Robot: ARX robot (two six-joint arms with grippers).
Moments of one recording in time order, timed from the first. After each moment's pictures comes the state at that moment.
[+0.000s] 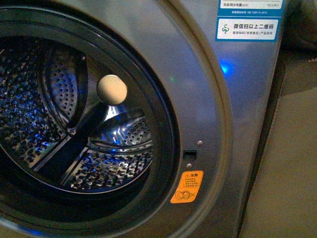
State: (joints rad) left arm -0.50 1.78 2.66 -0.61 -0.09 0.05; right arm 0.00 0.01 0.01 0.01 0.00 0.00
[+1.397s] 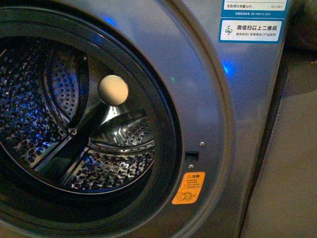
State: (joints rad) left arm -0.08 0.51 0.33 0.18 -0.05 -0.01; right arm 0.00 0.00 0.01 0.00 0.00 0.00
